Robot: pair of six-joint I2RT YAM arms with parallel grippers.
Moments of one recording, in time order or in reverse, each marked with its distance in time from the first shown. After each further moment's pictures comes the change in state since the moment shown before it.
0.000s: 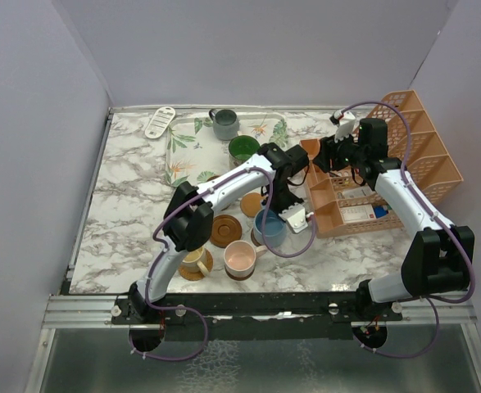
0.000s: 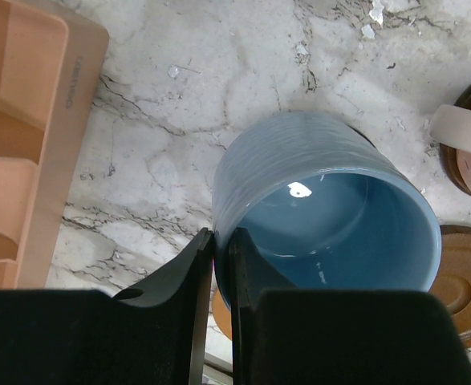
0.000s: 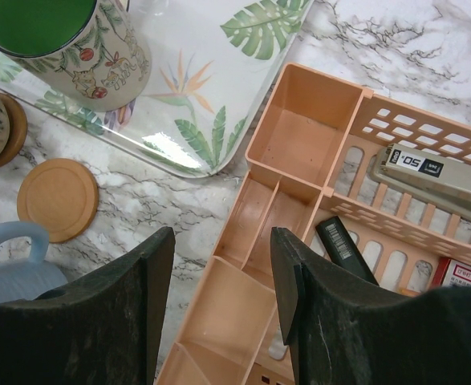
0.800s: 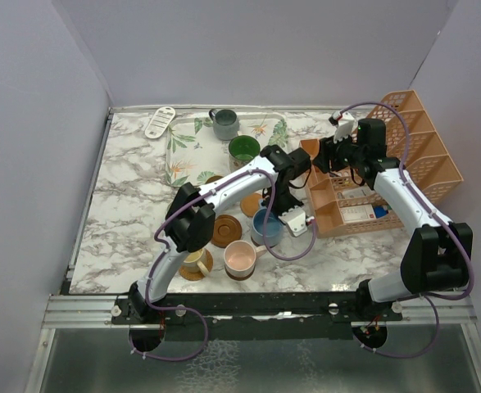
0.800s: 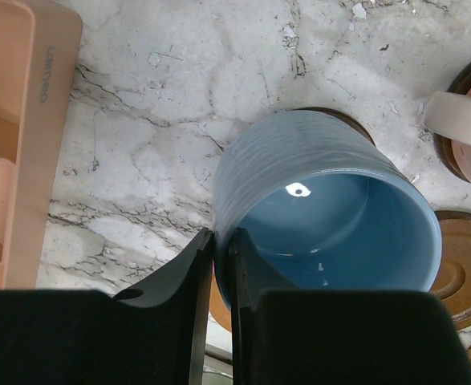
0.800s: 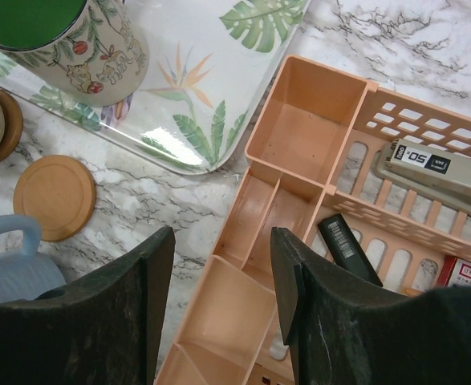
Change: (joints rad) left arm -0.018 0.015 0.010 -0.025 -0.076 0.006; right arm 0.000 0.018 0.000 0.000 0.000 0.000
